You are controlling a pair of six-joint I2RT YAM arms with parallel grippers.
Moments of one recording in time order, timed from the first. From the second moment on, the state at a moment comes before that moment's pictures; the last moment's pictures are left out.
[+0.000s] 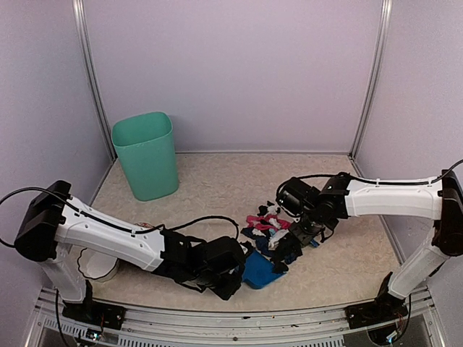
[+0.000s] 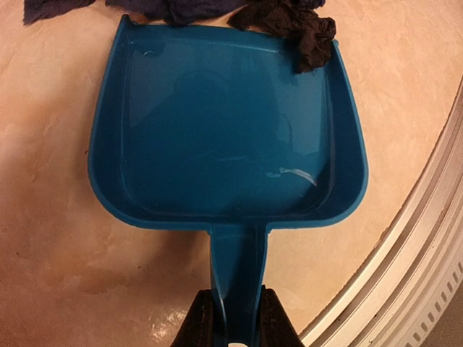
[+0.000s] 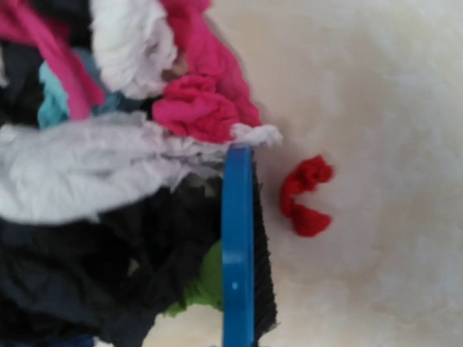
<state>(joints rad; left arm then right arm) -1.35 1.75 1.04 -0.34 -0.13 -0.57 0.92 1.54 1.07 -0.81 0.45 0.18</state>
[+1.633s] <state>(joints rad) -1.29 1.85 0.90 0.13 -0.24 -0.51 1.06 1.31 1.07 -0.88 0.60 0.35</state>
